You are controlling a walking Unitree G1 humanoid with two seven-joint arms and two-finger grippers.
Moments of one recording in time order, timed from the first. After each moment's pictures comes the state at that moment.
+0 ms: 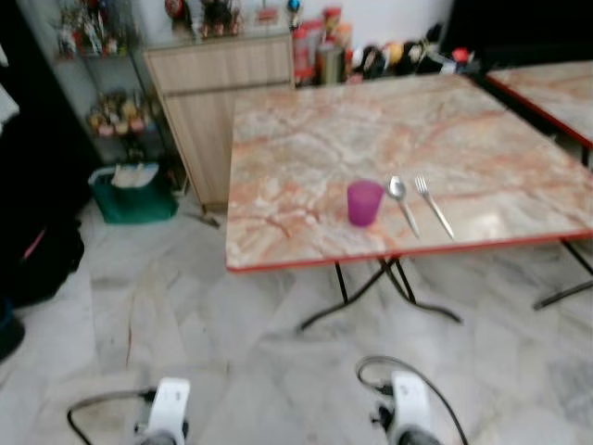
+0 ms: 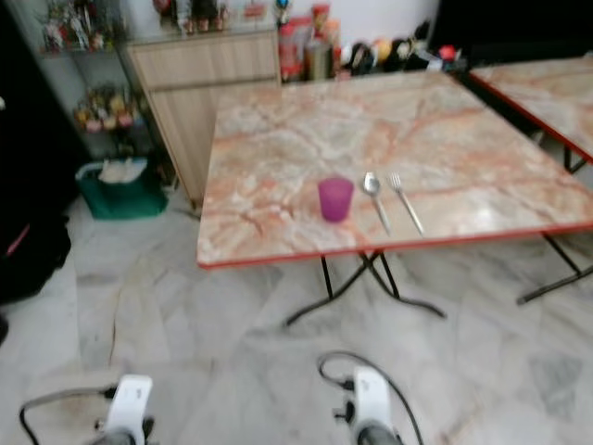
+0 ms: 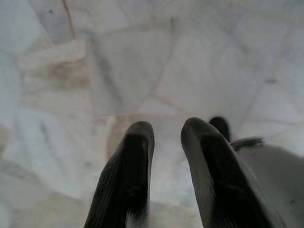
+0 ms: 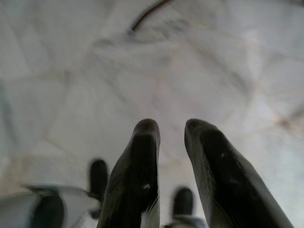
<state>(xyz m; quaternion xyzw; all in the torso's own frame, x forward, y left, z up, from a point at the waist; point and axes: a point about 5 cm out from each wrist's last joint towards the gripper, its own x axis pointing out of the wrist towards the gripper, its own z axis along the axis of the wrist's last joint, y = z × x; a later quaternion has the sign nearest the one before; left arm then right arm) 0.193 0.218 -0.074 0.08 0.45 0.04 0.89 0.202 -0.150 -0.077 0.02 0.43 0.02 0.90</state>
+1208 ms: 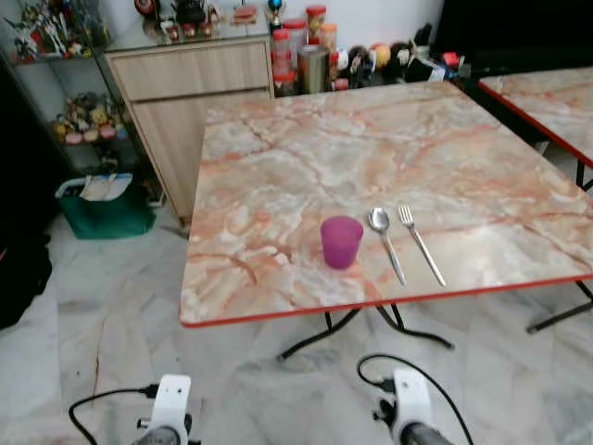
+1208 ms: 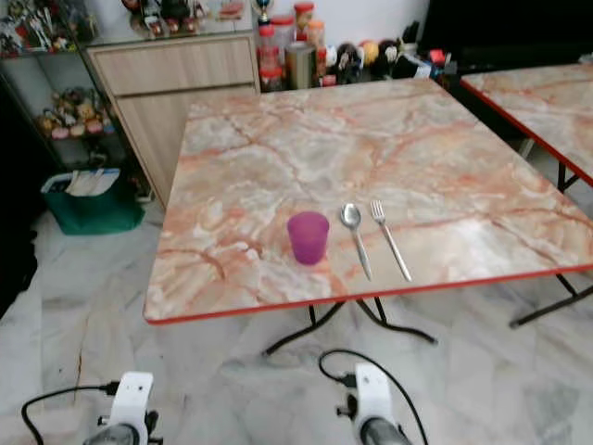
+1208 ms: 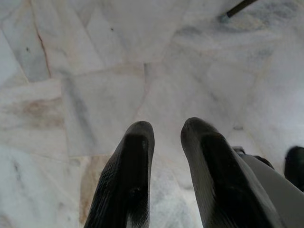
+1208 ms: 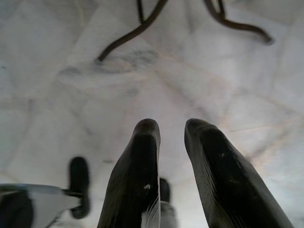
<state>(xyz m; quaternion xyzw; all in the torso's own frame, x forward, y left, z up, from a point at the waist) 0.202 0.205 -0.072 0.07 0.44 0.03 0.90 0.197 -0.174 -0.078 -0.01 0.43 0.00 0.90</state>
